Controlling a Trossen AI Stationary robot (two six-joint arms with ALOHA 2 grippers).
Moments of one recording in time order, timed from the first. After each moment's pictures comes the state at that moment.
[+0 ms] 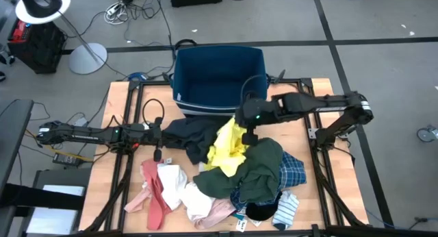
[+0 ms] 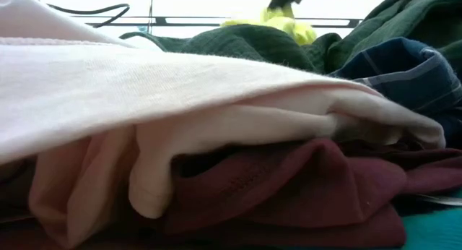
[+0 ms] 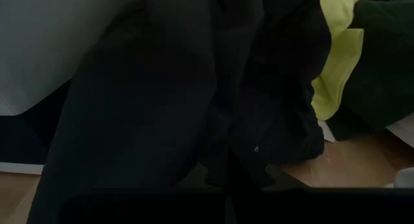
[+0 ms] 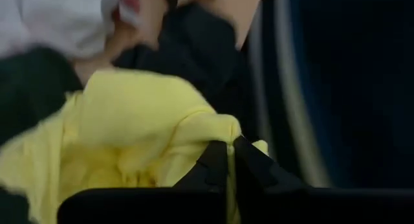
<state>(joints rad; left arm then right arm) 0.00 0.39 0.01 0.06 -0.08 -0.03 0.07 1.52 1.61 -0.90 0.29 -0.03</state>
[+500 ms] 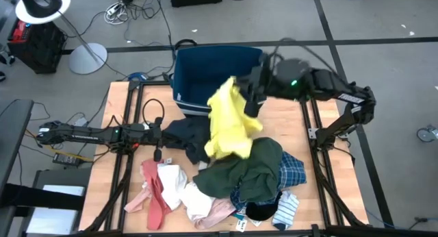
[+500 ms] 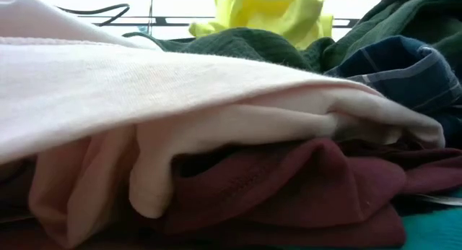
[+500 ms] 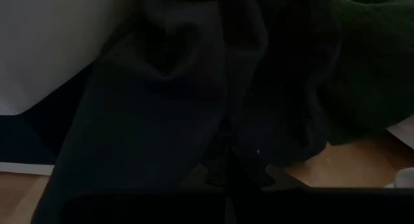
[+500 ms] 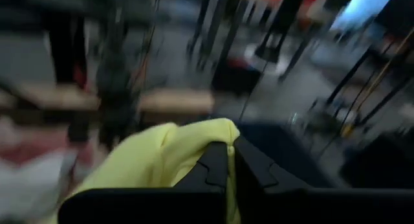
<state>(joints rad) 0.00 0.39 0.01 0.06 -0.08 -0.03 0.02 1.52 2.01 -0.74 0.41 -0.19</state>
